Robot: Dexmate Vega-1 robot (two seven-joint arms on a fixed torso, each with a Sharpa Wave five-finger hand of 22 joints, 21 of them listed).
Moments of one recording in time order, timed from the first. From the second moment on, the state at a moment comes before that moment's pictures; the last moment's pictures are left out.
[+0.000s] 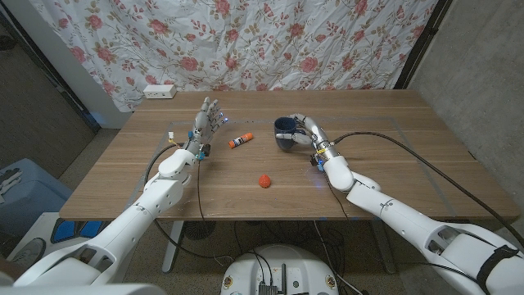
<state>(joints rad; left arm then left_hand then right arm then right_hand) 0.84 0.51 0.37 -1.30 -0.65 -0.29 -0.03 -0.02 0.06 0.20 0.19 0.20 -0.04 -0.21 0.20 0.22 -0.05 -0.10 0.22 0.21 0.03 -0.01 0.19 0.20 0.16 0.07 0.23 0.20 -0.69 -0.43 -0.71 -1.16 -0.19 0.47 -0.44 0.93 -0.17 0.22 -0.20 0.19 0.53 0.01 0.67 0.21 0.73 -0.09 0.38 0.32 0.74 -0.03 0.53 0.28 0.61 -0.06 0.22 0.17</state>
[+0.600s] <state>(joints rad) 0.84 0.51 0.37 -1.30 -0.65 -0.29 -0.03 -0.02 0.06 0.20 0.19 0.20 -0.04 -0.21 0.20 0.22 -0.05 -0.10 0.22 0.21 0.03 -0.01 0.19 0.20 0.16 0.07 0.23 0.20 -0.72 -0.50 -0.67 -1.31 -0.20 0.37 -0.38 0.94 -0.17 0.22 -0.20 0.18 0.55 0.03 0.68 0.21 0.75 -0.07 0.39 0.32 0.76 -0.04 0.53 0.27 0.64 -0.06 0.22 0.17</state>
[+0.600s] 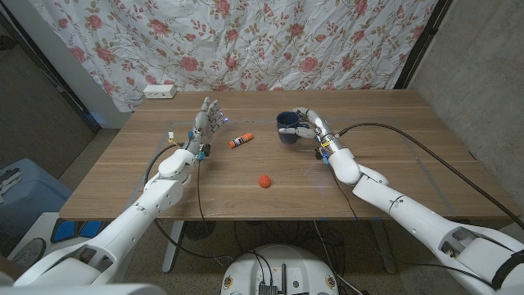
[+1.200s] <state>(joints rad) 0.84 0.51 0.37 -1.30 -0.65 -0.29 -0.03 -0.02 0.06 0.20 0.19 0.20 -0.04 -0.21 0.20 0.22 -0.05 -0.10 0.22 0.21 0.03 -0.01 0.19 0.20 0.16 0.07 0.23 0.20 -0.73 -0.58 -0.64 -1.46 -0.23 0.23 -0.31 0.95 -0.18 0.22 -0.20 0.18 0.56 0.04 0.69 0.21 0.77 -0.05 0.39 0.33 0.77 -0.03 0.53 0.27 0.65 -0.06 0.22 0.17</state>
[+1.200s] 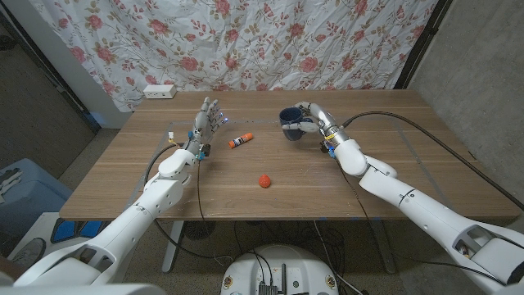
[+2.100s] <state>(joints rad) 0.84 0.51 0.37 -1.30 -0.65 -0.29 -0.03 -0.02 0.06 0.20 0.19 0.20 -0.04 -0.21 0.20 0.22 -0.05 -0.10 0.22 0.21 0.03 -0.01 0.19 0.20 0.16 0.07 0.23 0.20 -0.70 -0.67 -0.63 -1.58 -0.29 0.12 -0.21 0.95 -0.18 0.22 -0.20 0.18 0.57 0.05 0.70 0.20 0.79 -0.05 0.40 0.34 0.79 -0.04 0.53 0.26 0.67 -0.06 0.22 0.17</state>
